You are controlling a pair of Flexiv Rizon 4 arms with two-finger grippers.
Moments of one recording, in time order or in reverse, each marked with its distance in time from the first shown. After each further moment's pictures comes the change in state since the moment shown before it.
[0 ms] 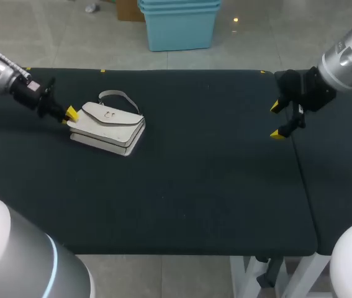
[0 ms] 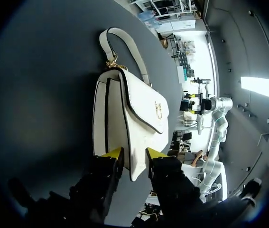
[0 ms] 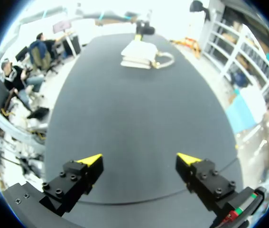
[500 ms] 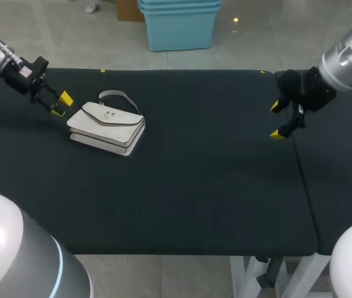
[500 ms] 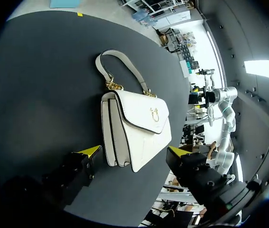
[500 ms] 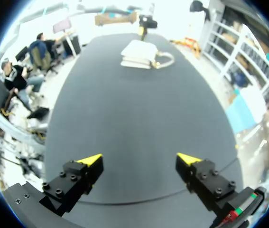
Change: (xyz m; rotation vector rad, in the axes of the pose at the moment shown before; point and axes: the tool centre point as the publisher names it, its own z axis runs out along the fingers) left arm 0.004 -0.014 -0.036 -0.006 -0.108 0.115; right arm 0.000 0.000 0.000 0.000 0.000 0.000
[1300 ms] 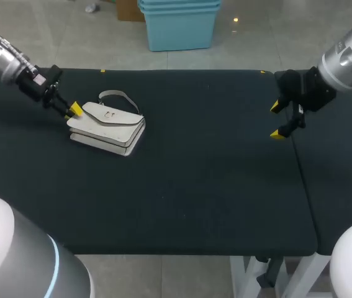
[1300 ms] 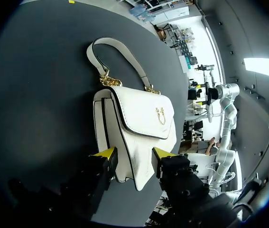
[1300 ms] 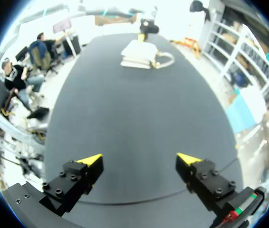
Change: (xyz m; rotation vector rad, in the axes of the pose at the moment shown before) left arm -0.004 -0.002 0.041 -0.052 0.025 0.004; right arm 0.000 0.000 0.000 0.000 0.000 0.000
